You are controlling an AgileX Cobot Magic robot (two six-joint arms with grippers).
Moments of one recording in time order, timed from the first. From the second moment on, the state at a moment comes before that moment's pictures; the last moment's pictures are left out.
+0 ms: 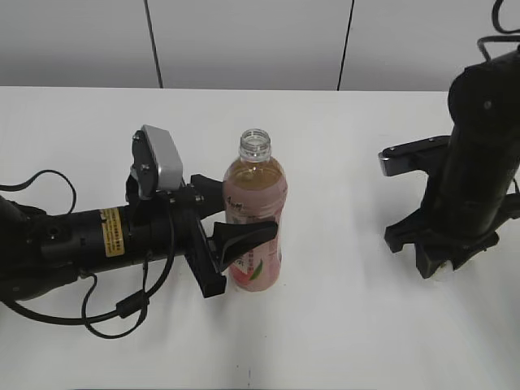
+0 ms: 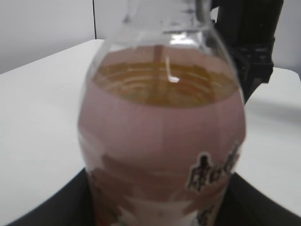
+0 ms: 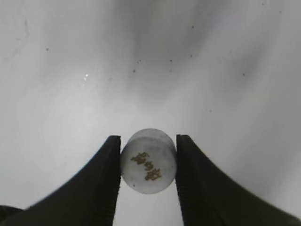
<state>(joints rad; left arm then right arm) -0.44 2.02 -0.63 0.84 -1.21 -0.25 0.37 1.80 -1.00 -0.06 0.87 0.08</state>
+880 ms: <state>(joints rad) -0.44 2.02 -0.63 0.84 -1.21 -0.25 0.36 1.91 -0.97 -0.01 0.70 0.07</state>
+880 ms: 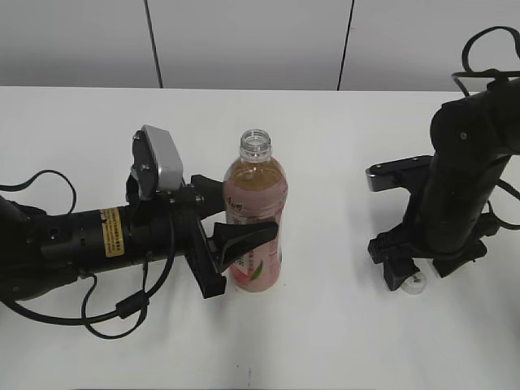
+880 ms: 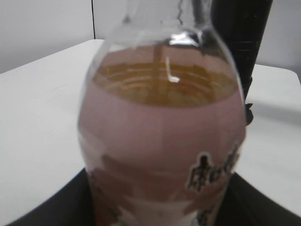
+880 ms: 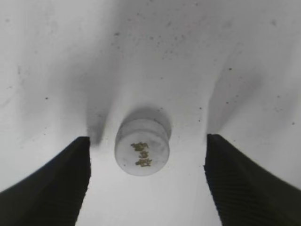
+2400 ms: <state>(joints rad) -0.37 1.81 -0.43 0.89 -1.14 -0.25 0.36 1.68 -0.97 0.00 0.78 0.03</state>
